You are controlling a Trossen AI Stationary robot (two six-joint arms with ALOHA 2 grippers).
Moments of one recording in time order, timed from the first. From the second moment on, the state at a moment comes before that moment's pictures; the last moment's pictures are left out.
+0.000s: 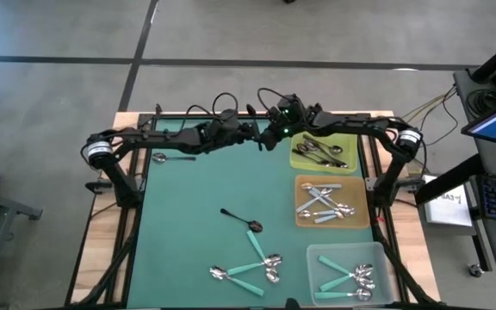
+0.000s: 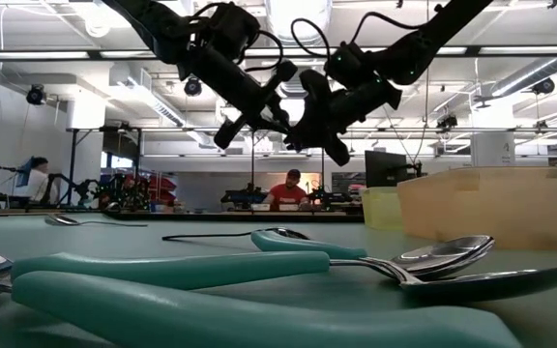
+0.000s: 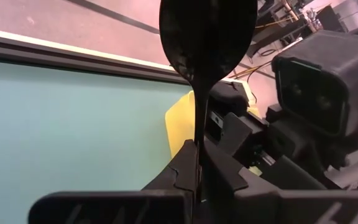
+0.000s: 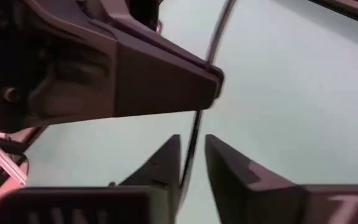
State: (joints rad) left arm 0.34 1.70 1.11 0.15 -0.26 -1.03; right arm -0.56 1.75 1.15 0.02 -0.53 0.43
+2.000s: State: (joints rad) left arm 0.40 1.58 1.07 -0.78 -0.20 -0.51; right arm -0.62 1.83 1.37 -0.73 -0.47 0.01
